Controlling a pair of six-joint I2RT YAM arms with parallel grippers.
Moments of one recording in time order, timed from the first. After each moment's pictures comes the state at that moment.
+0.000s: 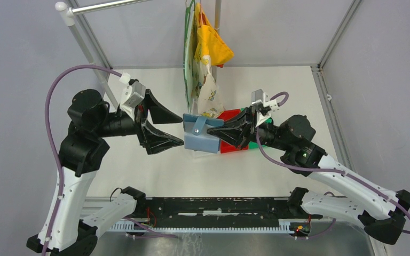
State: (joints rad) left arm -0.39 0.91 1.45 -0.59 1.04 -0.19; right arm 0.93 0.93 0.96 0.27 -0.40 0.32
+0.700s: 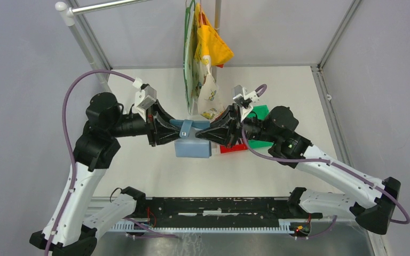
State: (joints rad) left arm -0.39 0.87 1.26 -0.51 1.00 -0.12; right arm 0.93 1.07 1.02 0.30 -0.57 0.41
